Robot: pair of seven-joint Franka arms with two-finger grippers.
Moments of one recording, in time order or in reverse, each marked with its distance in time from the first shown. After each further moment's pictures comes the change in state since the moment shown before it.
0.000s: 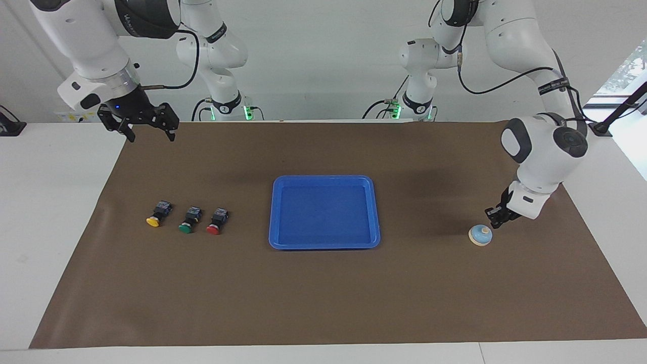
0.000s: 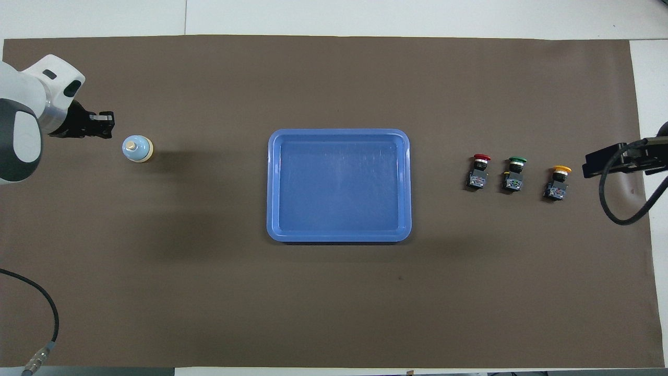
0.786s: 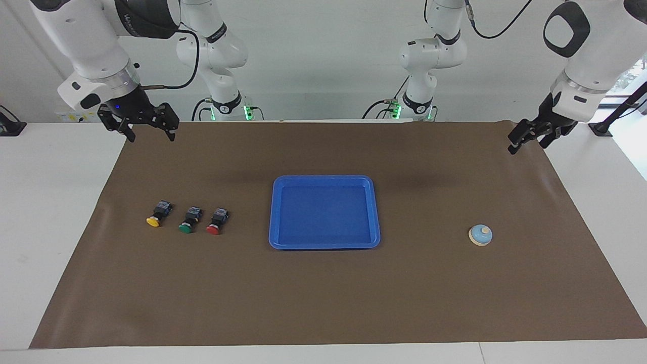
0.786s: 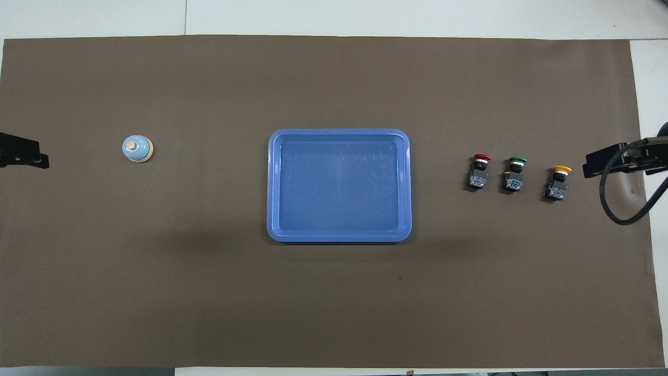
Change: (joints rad) left arm 0.033 -0.356 0.001 0.022 0.000 -0.460 0.002; right arm 0.000 0.000 0.000 0.000 0.000 -0.001 0.000
